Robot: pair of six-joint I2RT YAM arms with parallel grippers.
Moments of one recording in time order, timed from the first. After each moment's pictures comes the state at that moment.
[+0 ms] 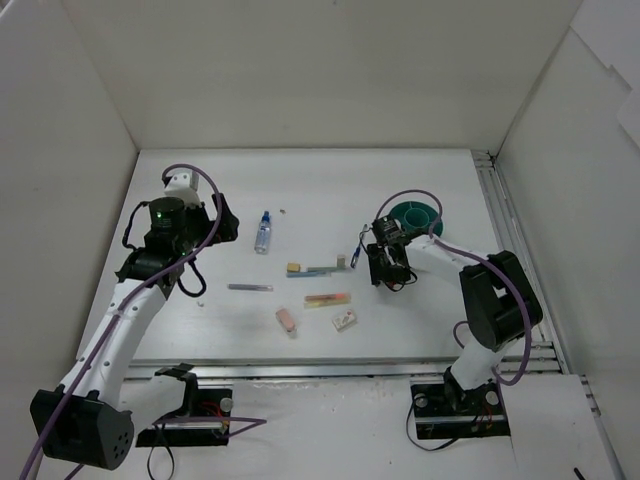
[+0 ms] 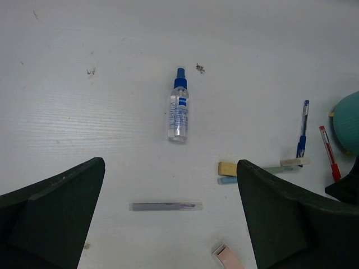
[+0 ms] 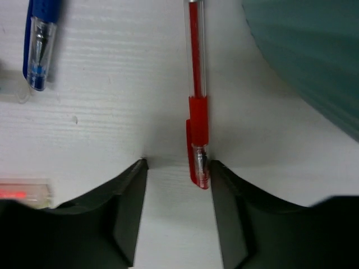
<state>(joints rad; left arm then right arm) -0.18 1.05 0.97 -0.36 0.03 -0.31 0.45 1.69 0.96 -0.51 0.12 0.32</state>
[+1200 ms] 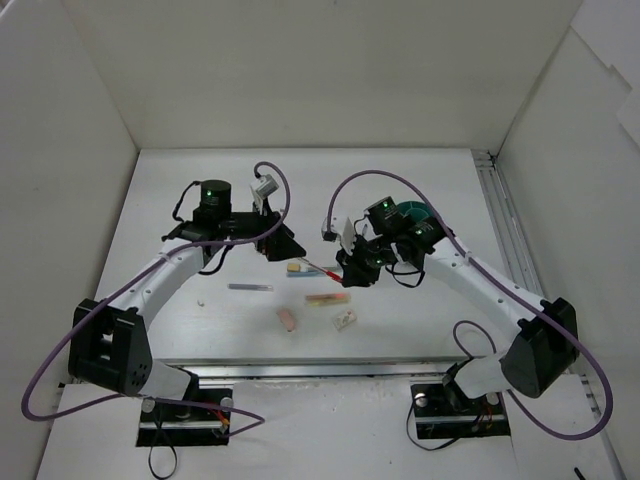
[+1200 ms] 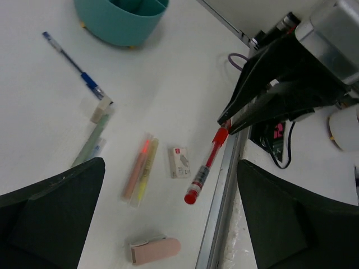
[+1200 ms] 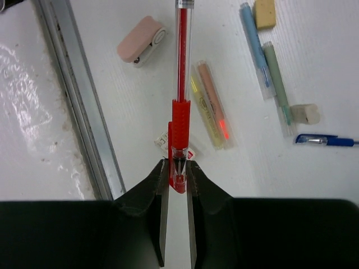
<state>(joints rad) -0.29 1.42 1.06 -0.13 1.00 -0.15 0.62 1.39 1.14 -0.70 -0.53 -0.39</state>
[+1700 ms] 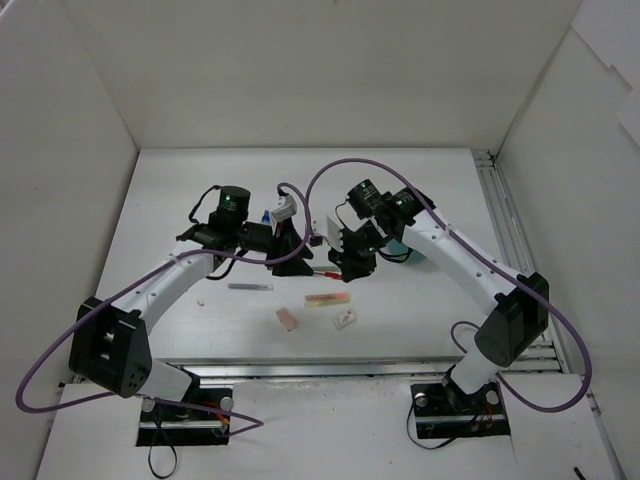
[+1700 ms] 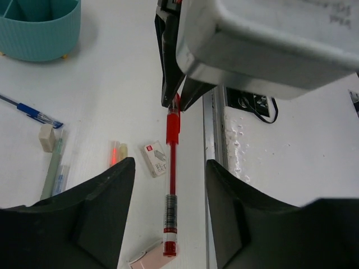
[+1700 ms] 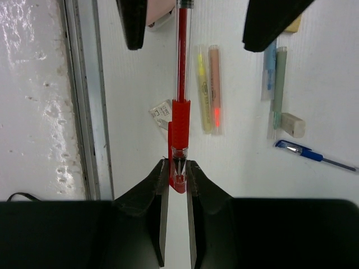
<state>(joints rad) -0.42 1.43 1.07 -0.24 1.18 0.16 0.65 1.60 1.50 -1.13 -0.53 -0.79</state>
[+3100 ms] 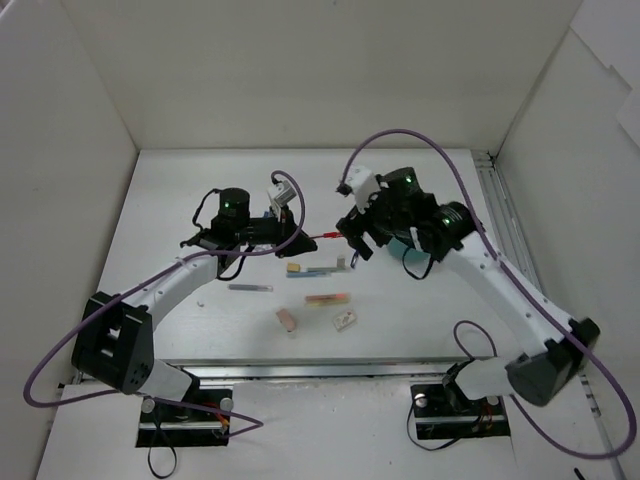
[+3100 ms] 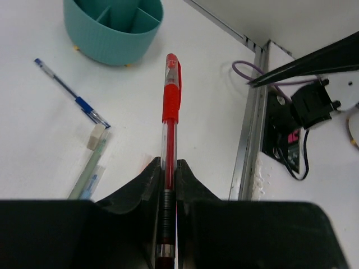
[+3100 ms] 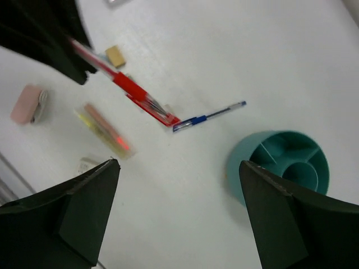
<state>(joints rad) -0.44 1.47 1.02 0.05 0.94 -0.15 0.62 1.44 1.51 -0.87 -0.16 -0.44</state>
